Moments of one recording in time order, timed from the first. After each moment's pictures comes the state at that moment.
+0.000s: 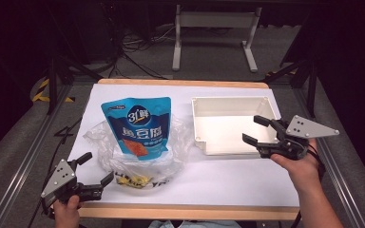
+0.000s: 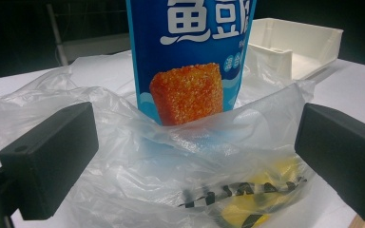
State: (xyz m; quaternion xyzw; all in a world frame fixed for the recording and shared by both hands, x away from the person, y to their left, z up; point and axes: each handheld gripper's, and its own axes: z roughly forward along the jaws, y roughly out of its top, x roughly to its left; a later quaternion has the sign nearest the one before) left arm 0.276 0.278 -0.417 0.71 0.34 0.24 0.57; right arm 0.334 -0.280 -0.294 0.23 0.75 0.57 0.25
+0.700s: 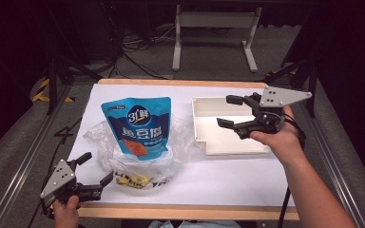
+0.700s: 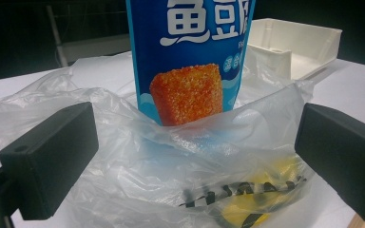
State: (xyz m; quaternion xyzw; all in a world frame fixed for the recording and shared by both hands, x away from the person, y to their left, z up) left arm 0.275 0.279 -0.417 0.71 0.34 0.24 0.57; right arm 0.374 -0.218 -0.242 0.15 0.79 0.57 0.18
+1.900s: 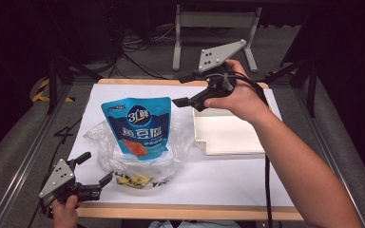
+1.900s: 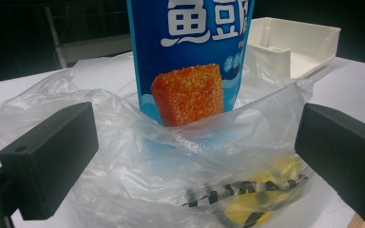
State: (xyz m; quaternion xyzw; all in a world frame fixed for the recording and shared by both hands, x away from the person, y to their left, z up) left arm 0.277 0.282 -0.416 0.71 0.33 0.24 0.57; right arm 0.428 -0.107 -0.178 0.04 0.87 0.47 0.12
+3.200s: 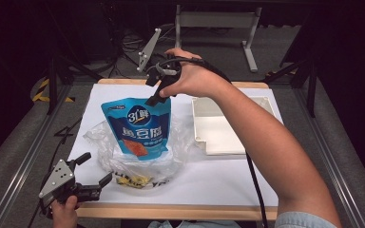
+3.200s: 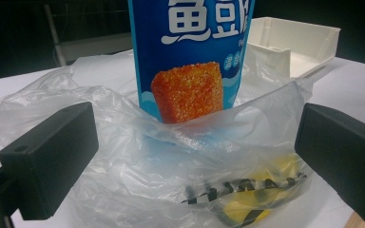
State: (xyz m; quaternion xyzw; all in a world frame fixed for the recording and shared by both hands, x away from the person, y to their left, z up) left arm 0.275 0.282 -0.417 0.71 0.34 0.24 0.57; right arm 0.478 0.003 -0.183 -0.03 0.96 0.27 0.08
